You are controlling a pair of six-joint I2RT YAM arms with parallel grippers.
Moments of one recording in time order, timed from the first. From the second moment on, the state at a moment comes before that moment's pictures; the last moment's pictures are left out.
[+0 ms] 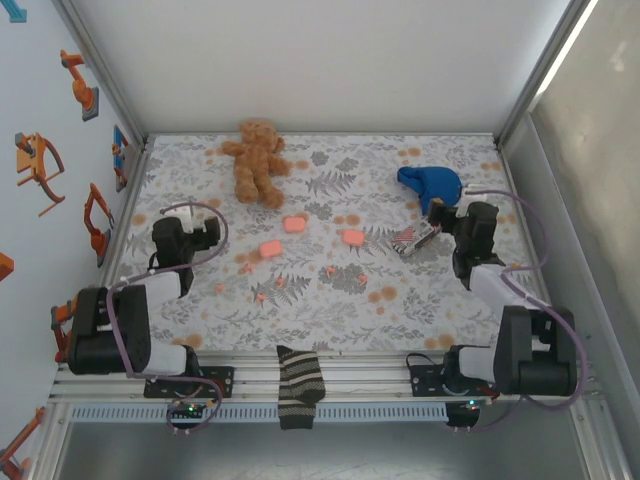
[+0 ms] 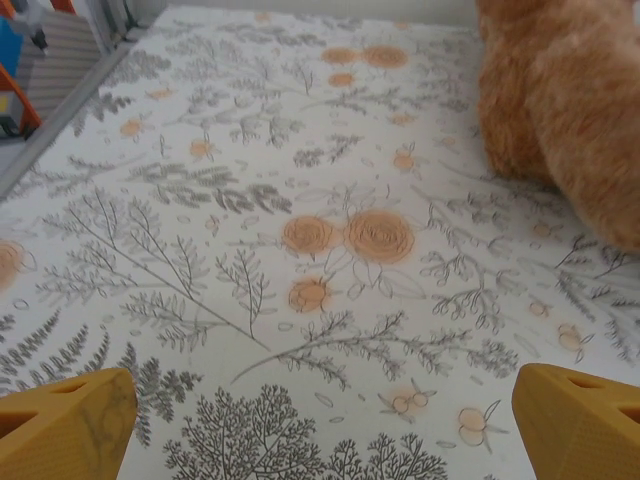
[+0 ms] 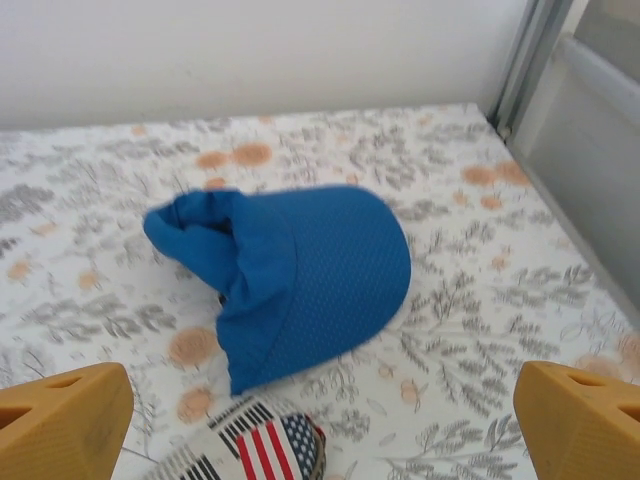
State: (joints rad) left arm -0.02 1.37 0.43 0.51 -0.05 -0.05; right arm -0.03 1.25 0.57 0.34 0.03 0.02
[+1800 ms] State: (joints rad) left arm -0.05 0.92 0.71 -0.53 0.48 -0.47; right arm 0.47 2.03 1.68 -1.14 -0.01 -0.75
